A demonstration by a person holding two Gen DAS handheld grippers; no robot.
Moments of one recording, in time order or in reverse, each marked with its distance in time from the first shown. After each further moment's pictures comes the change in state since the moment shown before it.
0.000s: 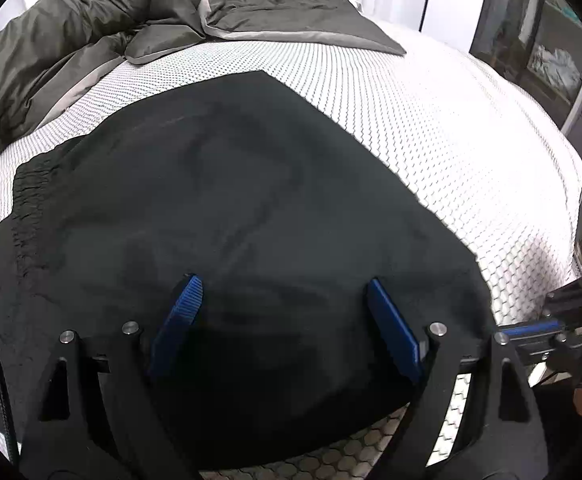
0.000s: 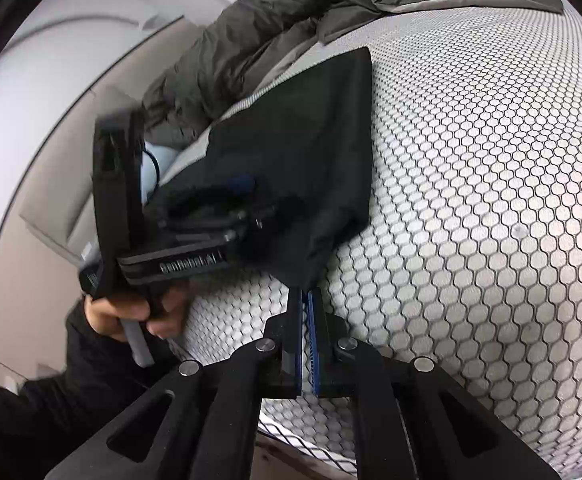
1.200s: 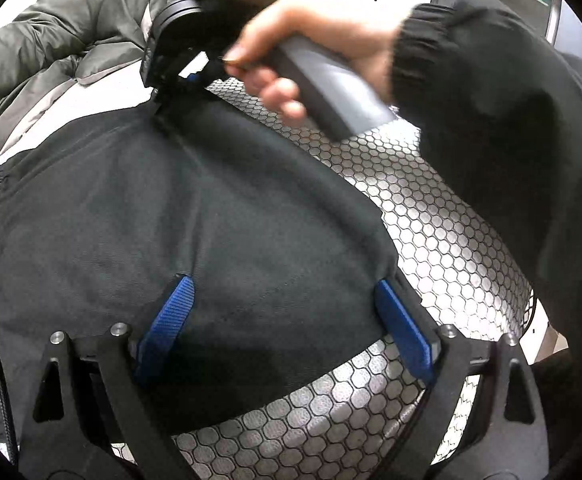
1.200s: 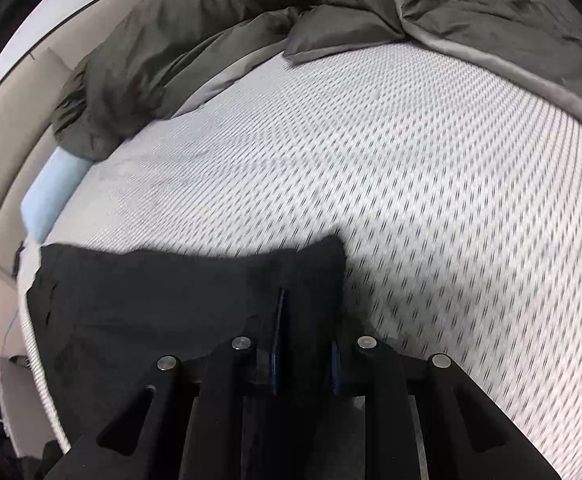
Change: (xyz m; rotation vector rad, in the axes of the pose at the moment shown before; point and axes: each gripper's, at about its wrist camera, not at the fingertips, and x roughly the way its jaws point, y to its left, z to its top) left arm 0.011 -0.043 -0.026 0.136 -0.022 -0.089; right arm 0.150 -0.054 0.274 -0.146 0.086 -0.262
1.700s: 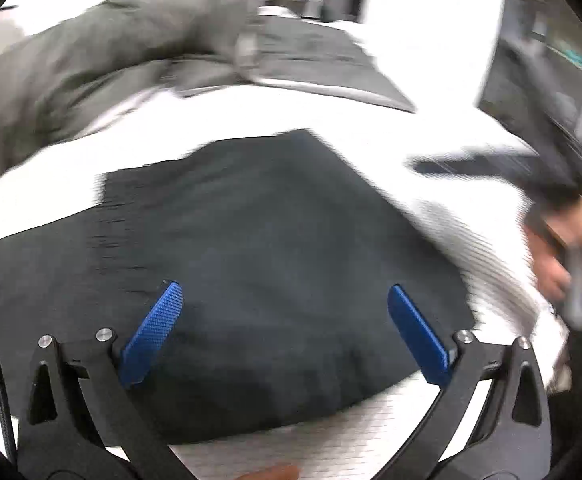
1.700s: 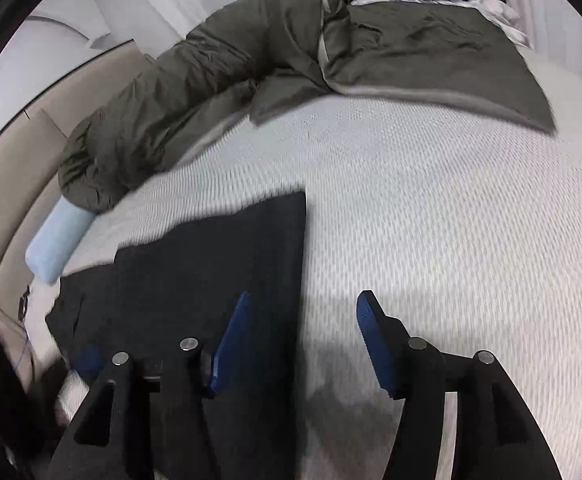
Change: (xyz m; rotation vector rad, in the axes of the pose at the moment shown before) left arm -0.078 0.112 0.008 -0.224 -0.116 0.160; right arm -0.129 0.004 -0.120 0.154 -0.205 -0.086
